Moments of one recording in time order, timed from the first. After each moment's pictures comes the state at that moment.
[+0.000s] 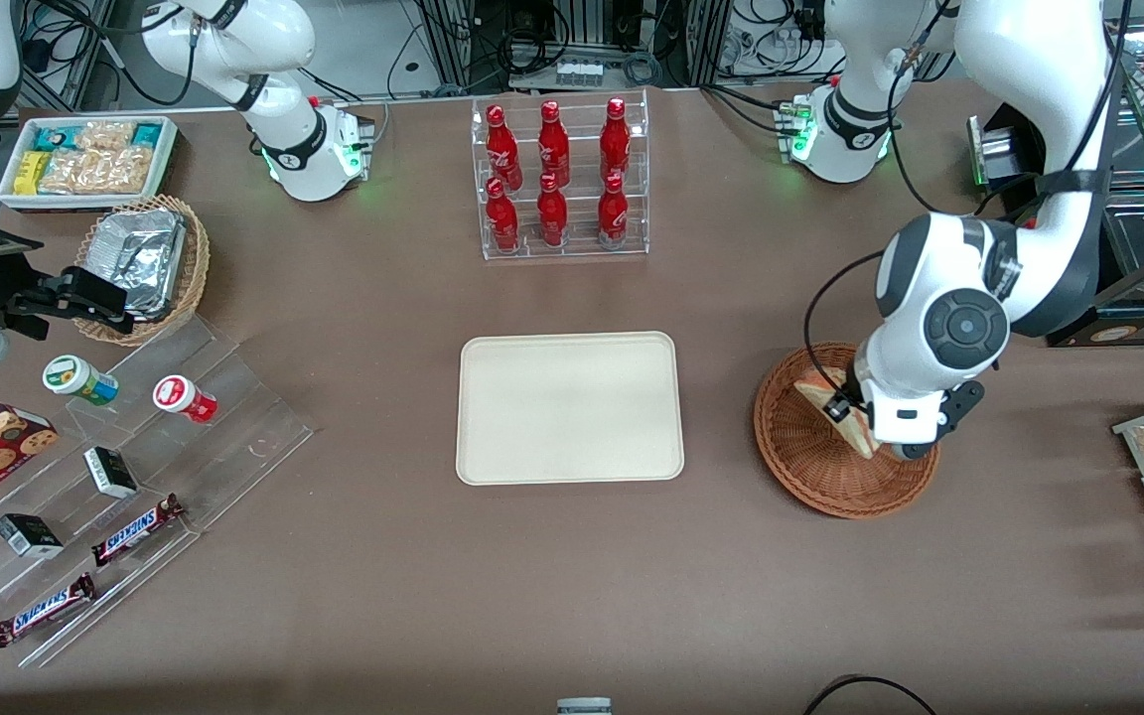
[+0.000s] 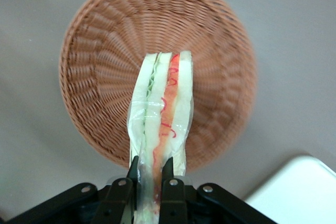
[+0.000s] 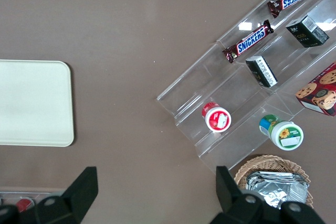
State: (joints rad) arm -0.20 0.30 -0.11 -1.76 0.06 1.90 -1.01
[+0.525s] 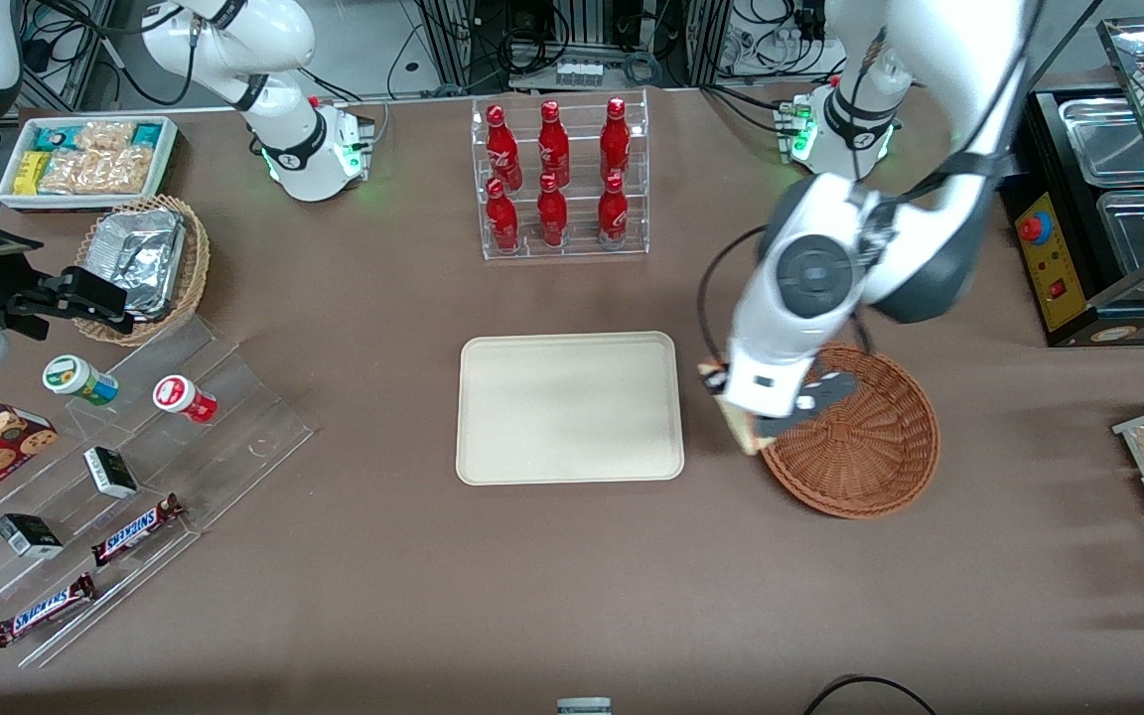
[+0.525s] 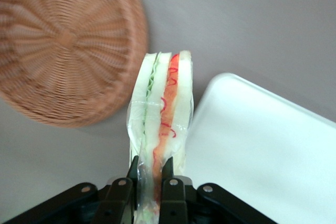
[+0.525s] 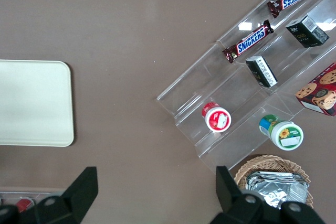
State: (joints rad) arm -0.36 0.42 -0.21 -1.58 0.06 1.89 -1.00
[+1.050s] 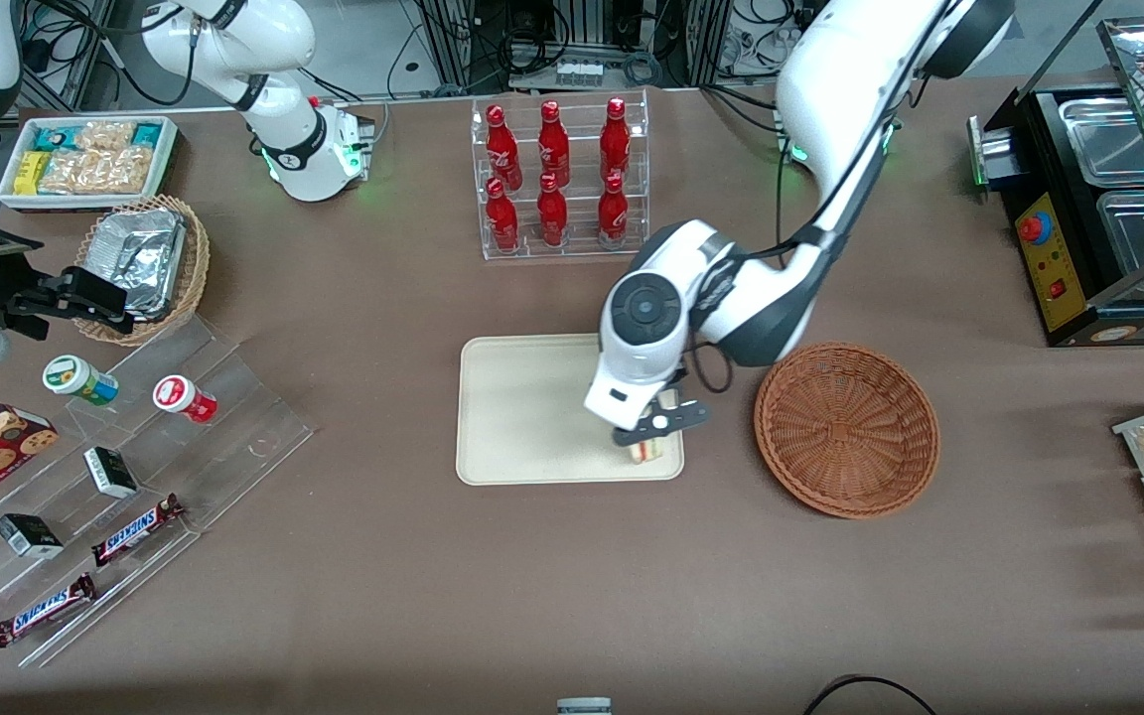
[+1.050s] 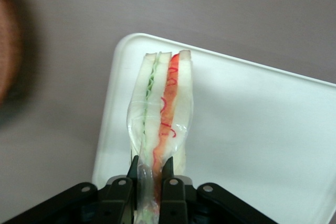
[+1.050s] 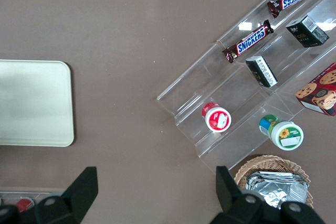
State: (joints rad) arm -0.52 0.69 -0.21 -1.36 0.10 1.97 -0.99
